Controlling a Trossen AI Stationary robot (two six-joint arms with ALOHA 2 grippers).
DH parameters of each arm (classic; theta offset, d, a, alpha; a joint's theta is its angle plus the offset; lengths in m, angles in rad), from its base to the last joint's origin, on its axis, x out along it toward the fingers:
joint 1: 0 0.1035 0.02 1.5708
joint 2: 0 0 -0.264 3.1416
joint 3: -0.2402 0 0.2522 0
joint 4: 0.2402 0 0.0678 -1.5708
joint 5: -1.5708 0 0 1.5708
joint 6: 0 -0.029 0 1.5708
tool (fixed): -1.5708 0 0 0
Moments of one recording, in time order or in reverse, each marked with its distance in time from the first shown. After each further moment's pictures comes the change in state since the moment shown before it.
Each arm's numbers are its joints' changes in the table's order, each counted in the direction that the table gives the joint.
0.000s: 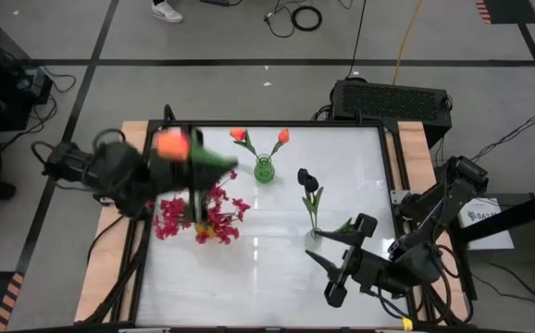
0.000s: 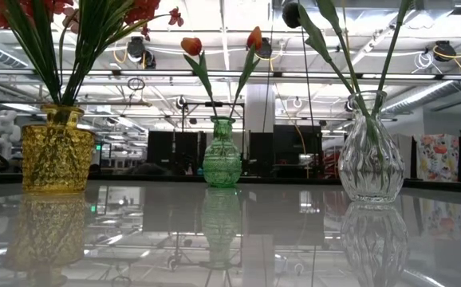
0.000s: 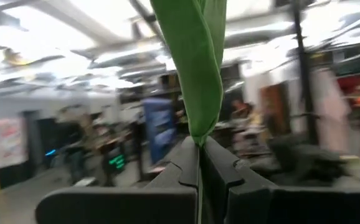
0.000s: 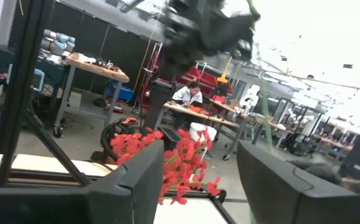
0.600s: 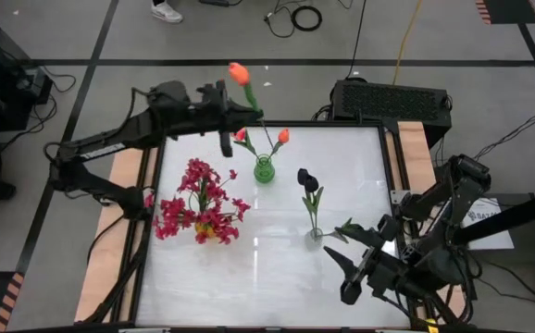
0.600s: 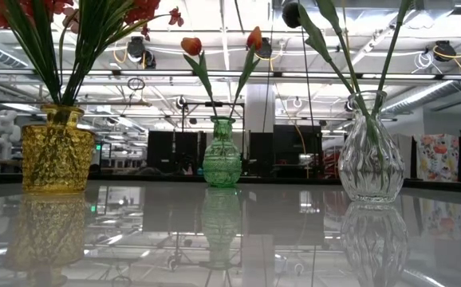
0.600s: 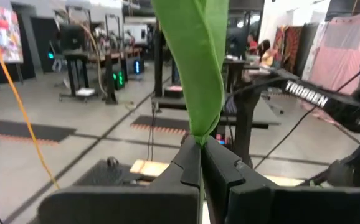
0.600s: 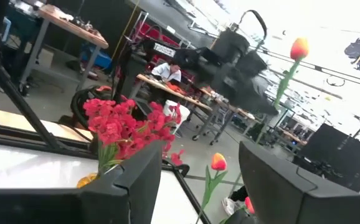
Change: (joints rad) left arm 0.642 -0.046 0.002 0.314 0.547 0.342; right arm 0.090 0.030 0.000 -0.047 0.212 0.264
